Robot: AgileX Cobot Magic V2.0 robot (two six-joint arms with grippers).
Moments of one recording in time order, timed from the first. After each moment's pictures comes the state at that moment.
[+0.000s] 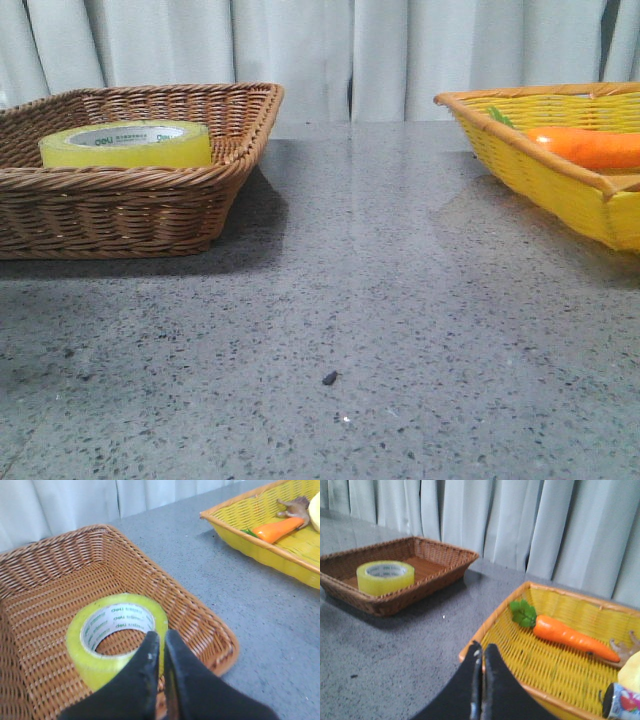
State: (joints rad) left arm -0.63 0.73 -0.63 0.03 0.31 -0.03; right arm 0.54 -0.02 -0.55 -0.10 0.73 -0.06
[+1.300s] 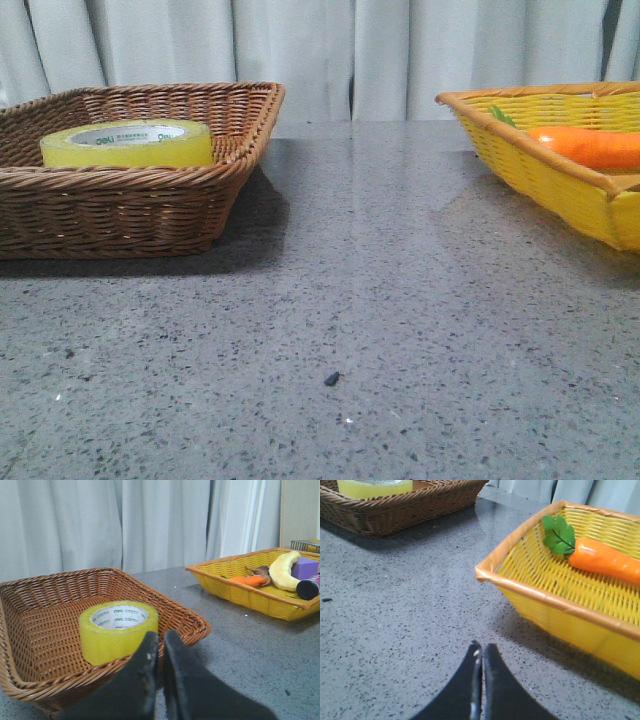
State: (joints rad) left arm -0.63 -0.01 -0.24 -0.03 0.31 -0.03; right arm 0.54 -0.02 -0.14 -0.14 0.46 -0.02
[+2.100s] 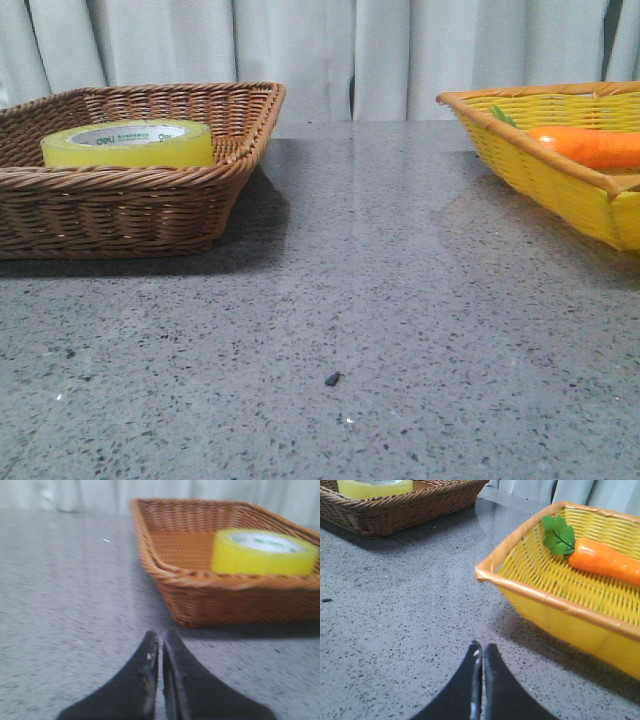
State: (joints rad) left arm -0.16 -0.01 0.00 -0.04 0.22 -0.08; right arm 0.54 -0.02 -0.14 -0.14 0.46 -0.02
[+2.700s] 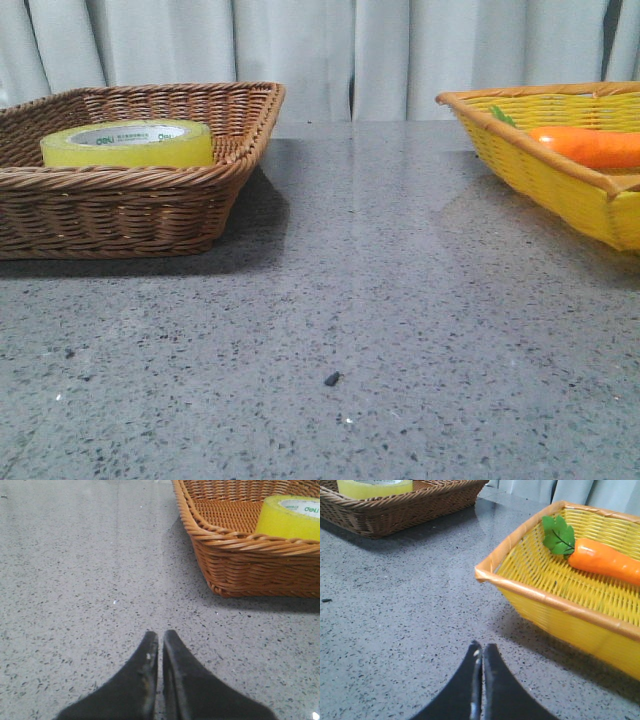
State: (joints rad) left arm -0.07 -0.01 0.00 -0.04 0.34 -0.08; right arm 0.54 -0.02 -0.14 -0.14 0.46 -0.02
